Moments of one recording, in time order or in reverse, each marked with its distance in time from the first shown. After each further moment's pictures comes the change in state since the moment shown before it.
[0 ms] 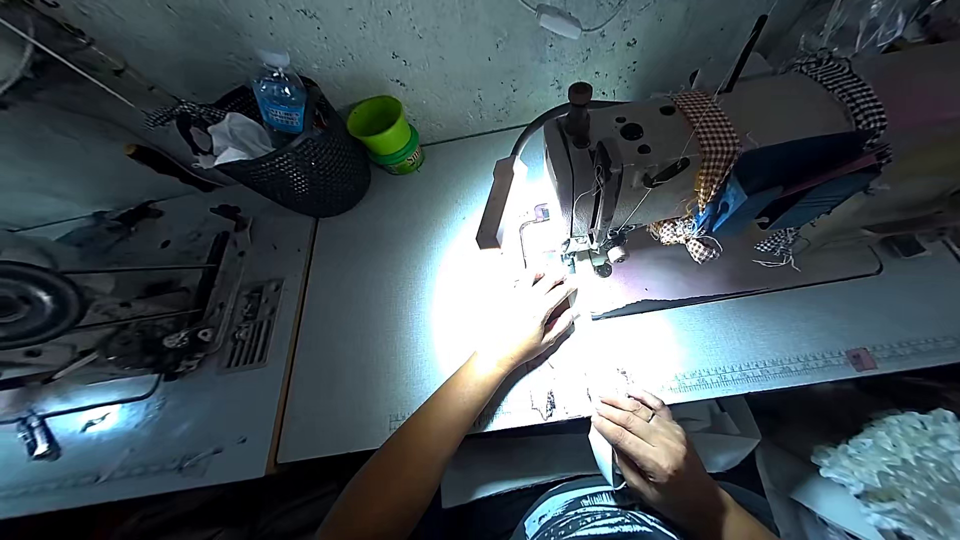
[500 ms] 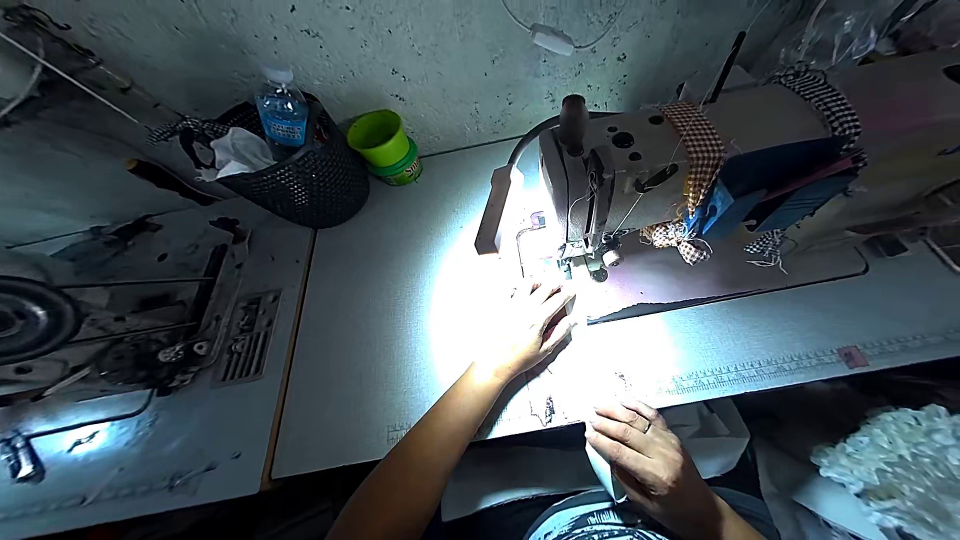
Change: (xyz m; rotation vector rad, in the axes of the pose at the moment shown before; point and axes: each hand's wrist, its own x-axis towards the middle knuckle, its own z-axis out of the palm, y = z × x) left_hand -0.004 0.002 0.001 -0.013 -0.020 0.006; right_hand -0.009 -0.003 0.005 0.072 0.015 -0.018
